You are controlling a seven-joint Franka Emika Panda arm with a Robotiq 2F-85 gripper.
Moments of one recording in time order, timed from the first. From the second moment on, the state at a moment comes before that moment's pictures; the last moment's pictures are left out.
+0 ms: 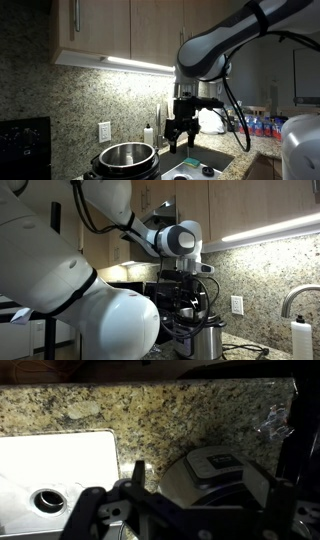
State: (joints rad) arm 0.06 -0.85 0.03 -2.83 0.14 2.01 0.08
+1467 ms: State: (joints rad) arm 0.23 -0.54 0.35 -2.57 0.30 2.34 0.38
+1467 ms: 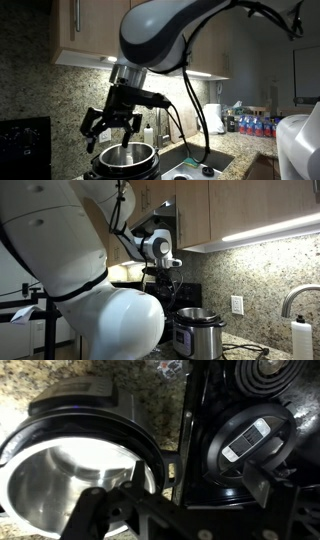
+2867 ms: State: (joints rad) arm 0.35 0.08 0.32 -2.25 0.89 2.70 -0.12
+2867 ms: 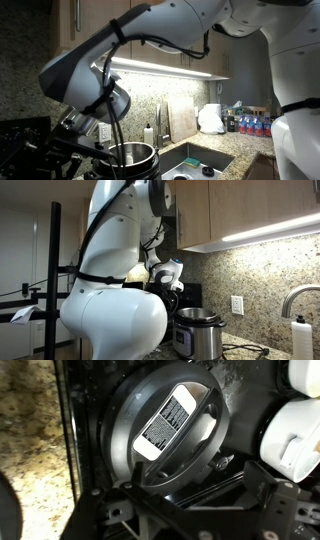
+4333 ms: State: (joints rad) arm 0.30 0.49 0.41 -1.91 1.31 2.68 -0.57
